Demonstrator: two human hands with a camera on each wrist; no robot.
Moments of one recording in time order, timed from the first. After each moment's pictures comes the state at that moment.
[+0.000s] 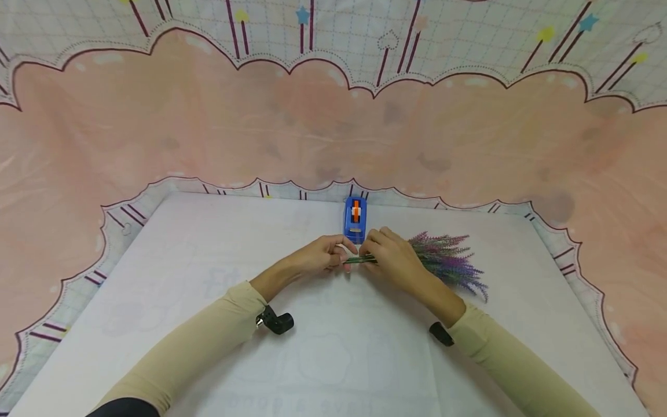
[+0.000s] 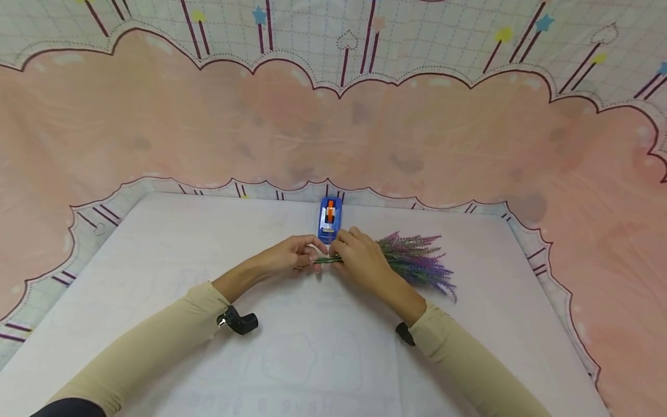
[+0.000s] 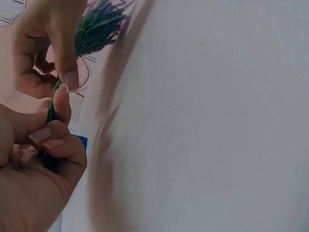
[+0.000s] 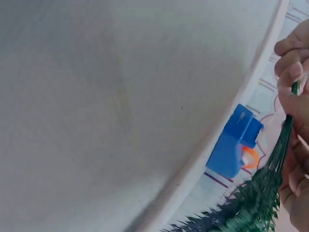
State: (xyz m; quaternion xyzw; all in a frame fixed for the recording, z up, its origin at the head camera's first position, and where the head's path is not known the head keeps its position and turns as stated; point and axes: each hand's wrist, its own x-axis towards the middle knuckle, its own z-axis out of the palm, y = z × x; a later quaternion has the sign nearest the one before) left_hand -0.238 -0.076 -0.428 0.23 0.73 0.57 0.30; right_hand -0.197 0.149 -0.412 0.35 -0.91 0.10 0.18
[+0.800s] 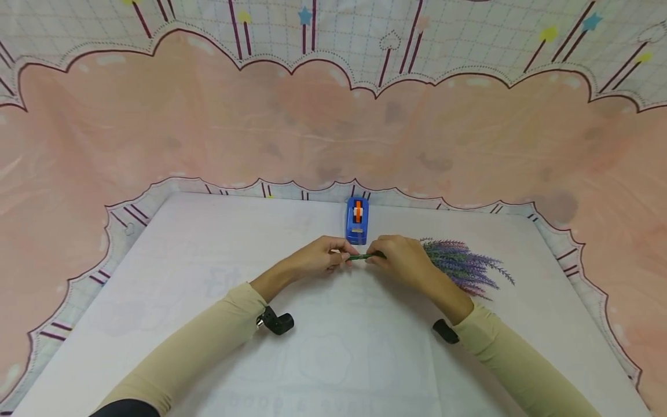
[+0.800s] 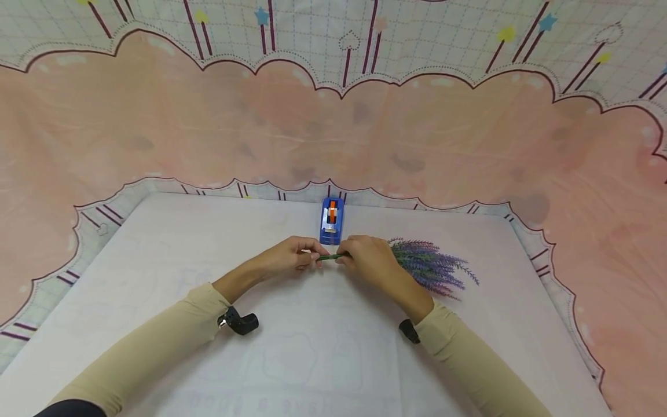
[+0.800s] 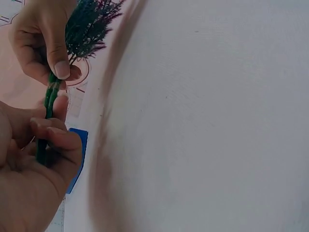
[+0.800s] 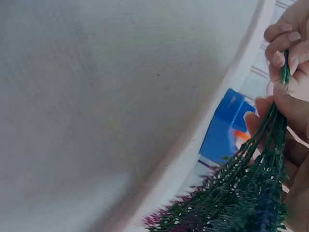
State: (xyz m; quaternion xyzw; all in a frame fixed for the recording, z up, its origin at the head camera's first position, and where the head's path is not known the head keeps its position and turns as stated) left_hand -0.239 -0.078 -0.432 0.26 0.76 0.54 0.26; right_hand -0.200 0.154 -0.399 0.29 -0.94 0.15 0.07
